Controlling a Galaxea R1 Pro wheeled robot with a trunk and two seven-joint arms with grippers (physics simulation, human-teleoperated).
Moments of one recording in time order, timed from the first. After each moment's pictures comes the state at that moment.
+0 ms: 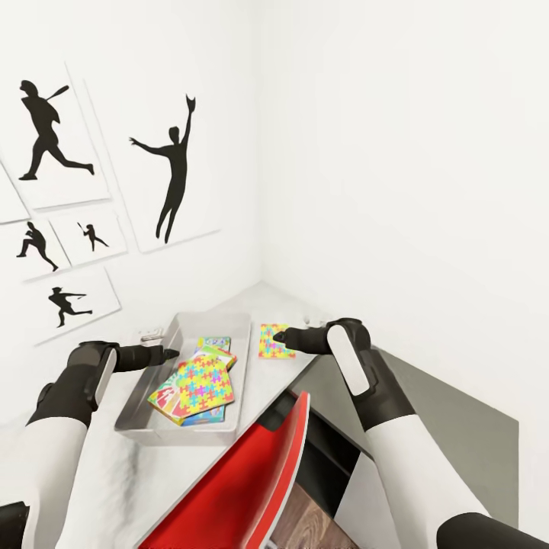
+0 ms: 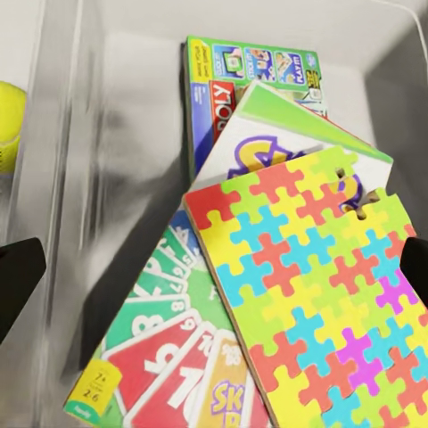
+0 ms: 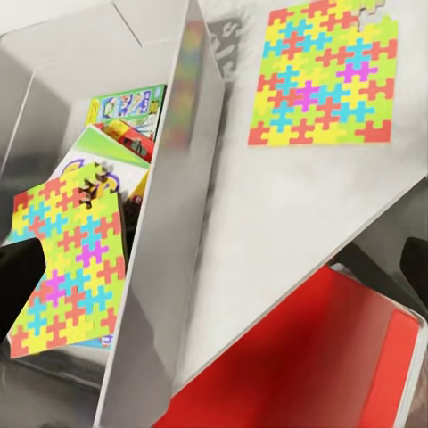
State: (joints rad) left arm -0.83 0.19 0.22 -0.89 -0.11 0.83 -0.48; right arm -0.83 0.17 0.15 -1.14 -0.58 1.01 -0.25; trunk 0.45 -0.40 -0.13
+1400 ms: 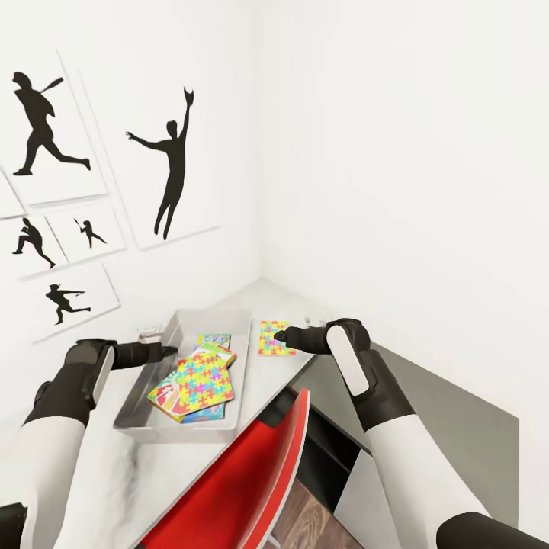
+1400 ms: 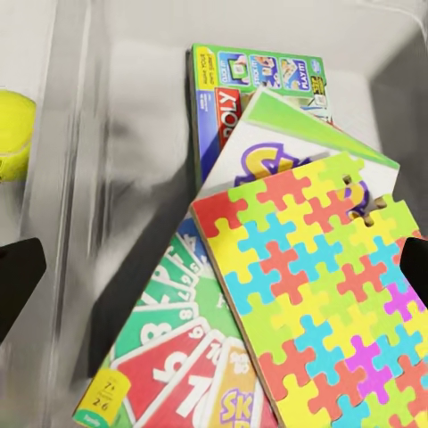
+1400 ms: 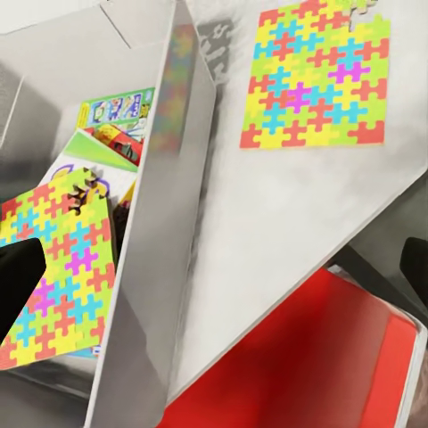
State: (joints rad) left arm -0.83 0.19 0.22 -0.91 -0.11 0.83 -0.48; right arm -0.83 0.17 0.16 -1.14 -0.58 0.98 -0.26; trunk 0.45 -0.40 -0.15
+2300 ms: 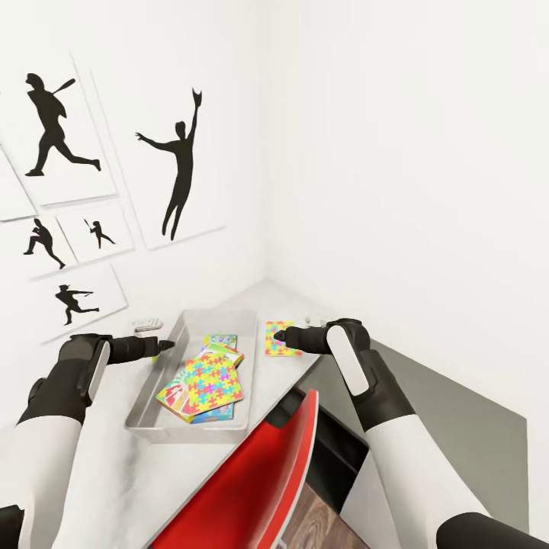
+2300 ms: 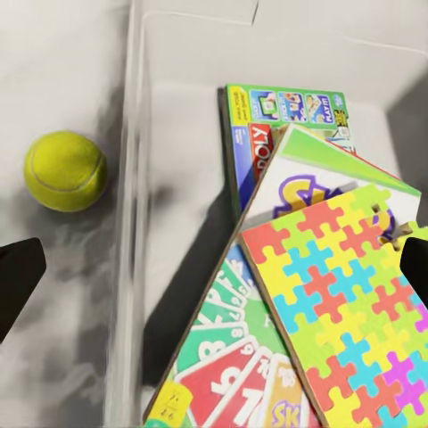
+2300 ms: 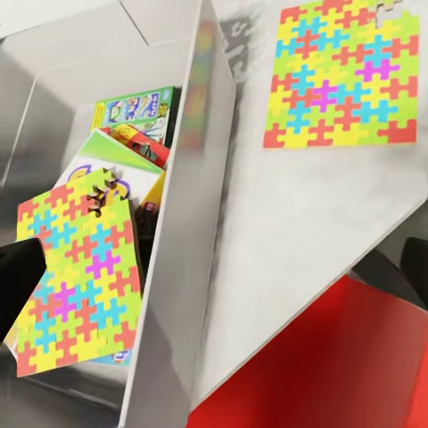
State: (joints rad) left arm -0.83 0.20 0.22 -0.97 -0.11 0.85 -0.48; right arm -0.83 0.17 0.16 -1.14 -0.58 0.98 -0.26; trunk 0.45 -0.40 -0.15
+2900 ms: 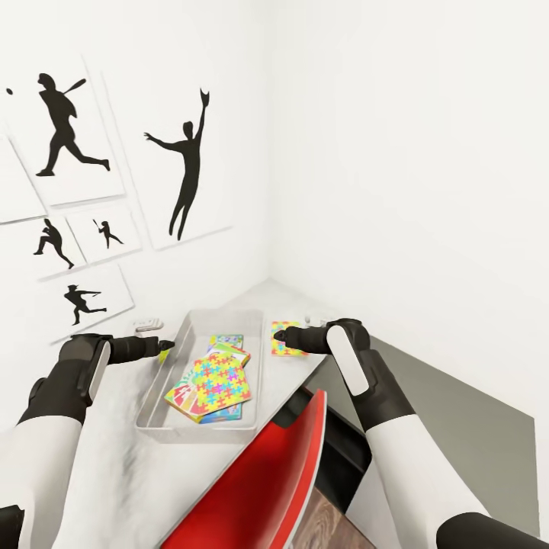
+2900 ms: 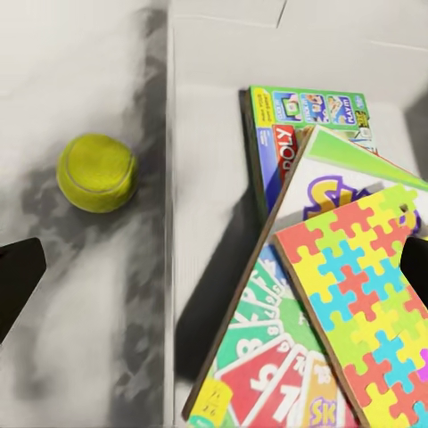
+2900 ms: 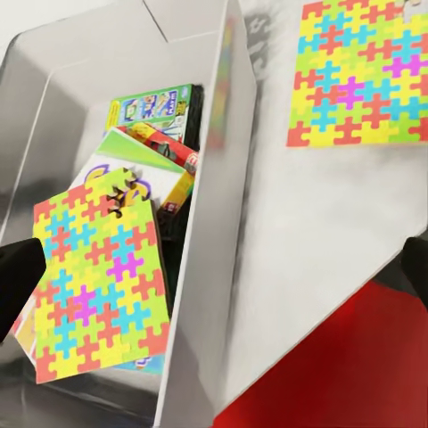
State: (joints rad) left arm -0.83 0.20 0.21 -0.97 -0.11 0.85 -0.48; right arm -0.83 0.17 0.16 -1.14 -0.58 0.98 -0.26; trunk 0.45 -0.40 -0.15
